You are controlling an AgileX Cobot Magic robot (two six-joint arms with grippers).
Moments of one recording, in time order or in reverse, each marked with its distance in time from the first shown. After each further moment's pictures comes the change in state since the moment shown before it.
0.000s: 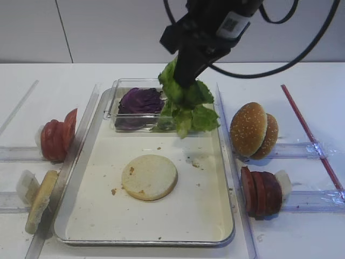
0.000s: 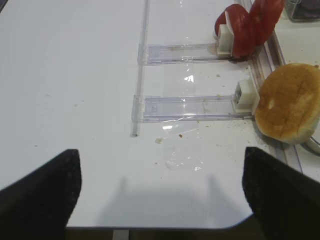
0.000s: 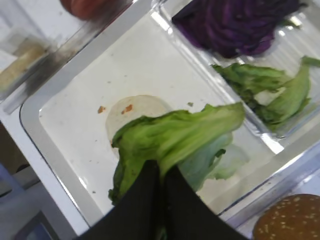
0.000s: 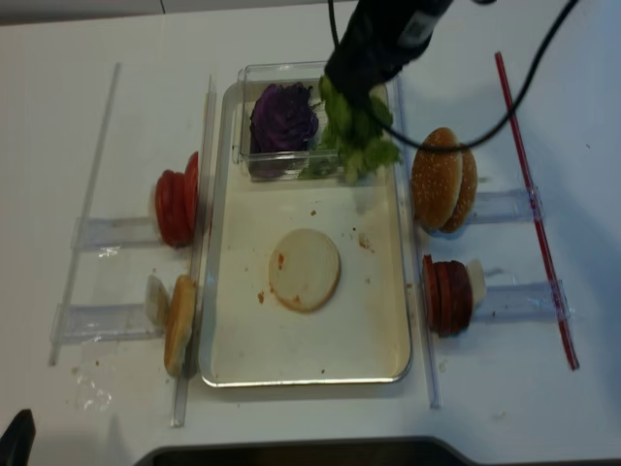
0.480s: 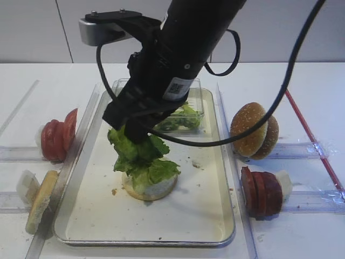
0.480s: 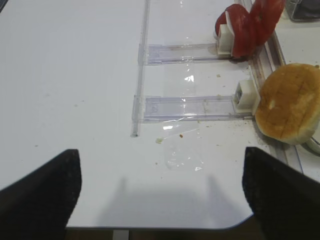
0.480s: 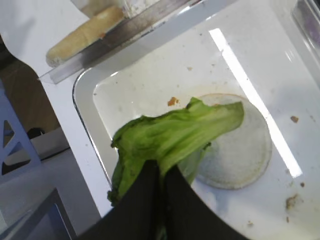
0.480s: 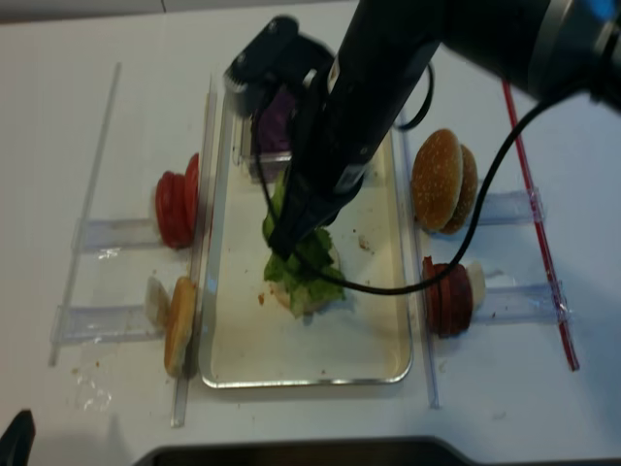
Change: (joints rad) left arm 0.000 0.000 0.000 0.000 0.000 0.000; right arm 0.228 -0.005 0.174 0.011 -0.126 -0.039
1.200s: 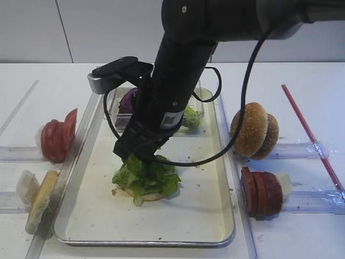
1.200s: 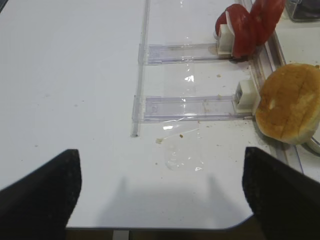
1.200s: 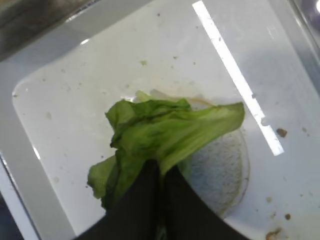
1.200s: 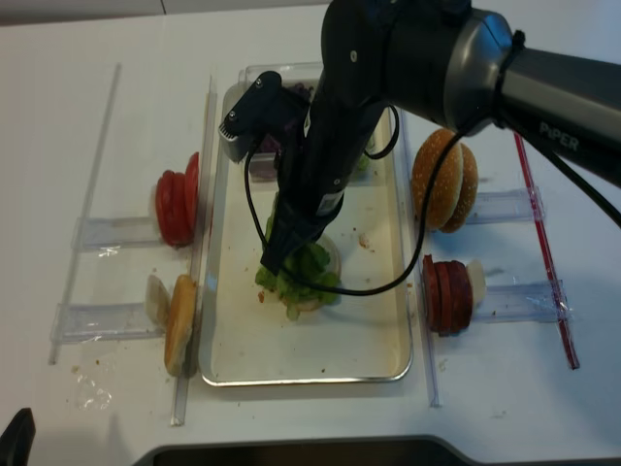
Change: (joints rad) left arm 0.000 0.000 0.000 0.000 0.000 0.000; right arm 0.008 0.166 0.002 -0.061 -0.108 -0.025
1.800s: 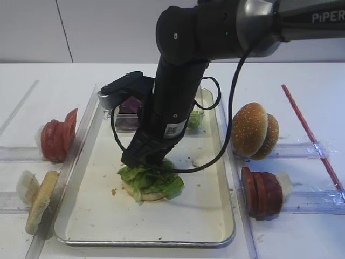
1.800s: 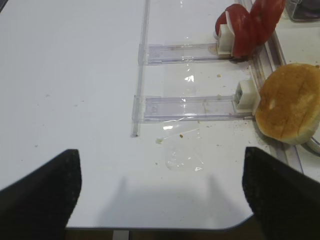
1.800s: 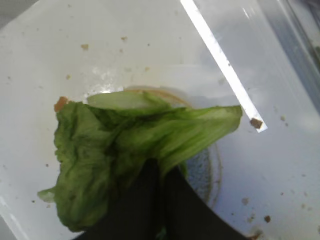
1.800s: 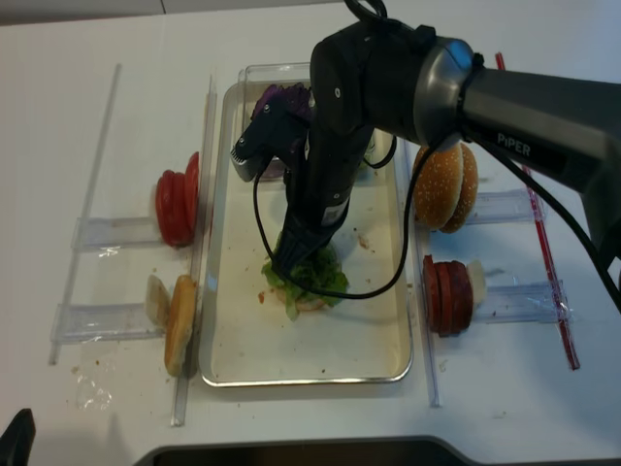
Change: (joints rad) left arm 0.000 0.000 0.000 0.000 0.000 0.000; right arm 0.000 0.072 0.000 -0.113 -0.036 0.083
